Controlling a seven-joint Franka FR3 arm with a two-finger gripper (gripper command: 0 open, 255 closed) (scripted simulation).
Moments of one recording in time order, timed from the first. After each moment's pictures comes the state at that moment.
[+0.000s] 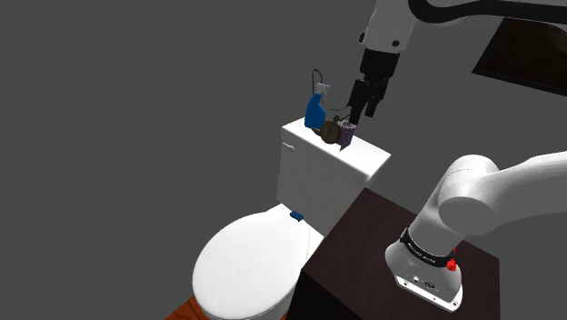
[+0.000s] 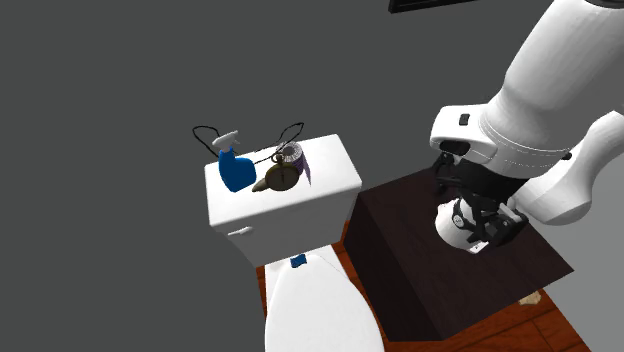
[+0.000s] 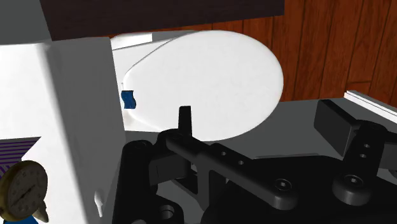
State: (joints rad) arm -0.01 -0.81 0.06 -2.40 0.12 1.54 0.09
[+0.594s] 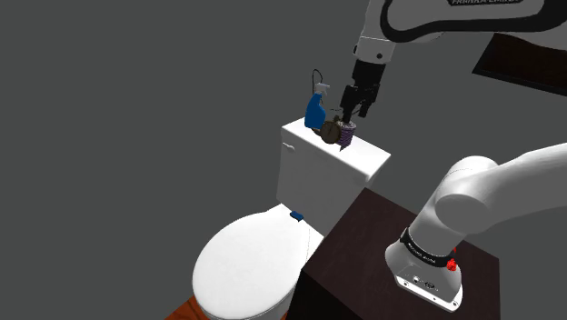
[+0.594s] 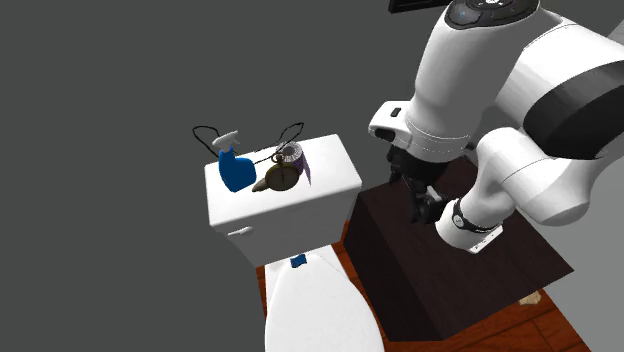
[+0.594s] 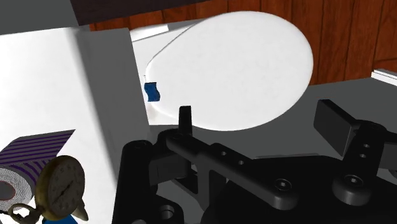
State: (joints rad) arm -0.09 -0.69 -0.04 -2.43 0.04 1.69 0.02
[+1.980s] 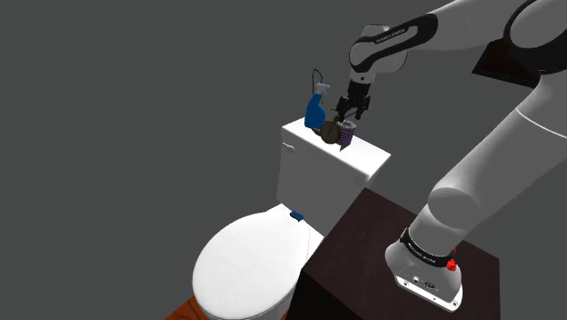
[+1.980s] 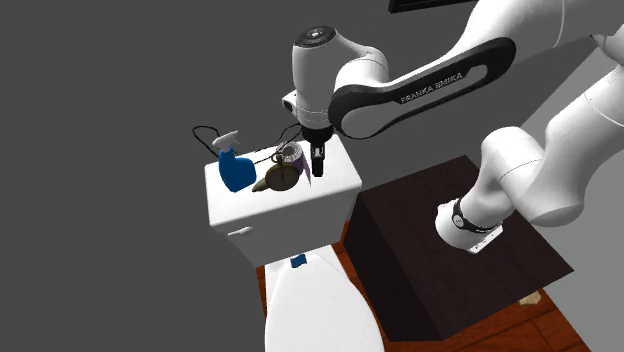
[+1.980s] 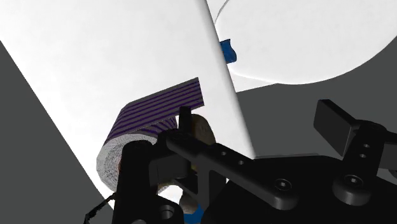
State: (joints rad) arm -0.26 -0.13 -0.30 -2.24 -0.03 2.08 -0.14
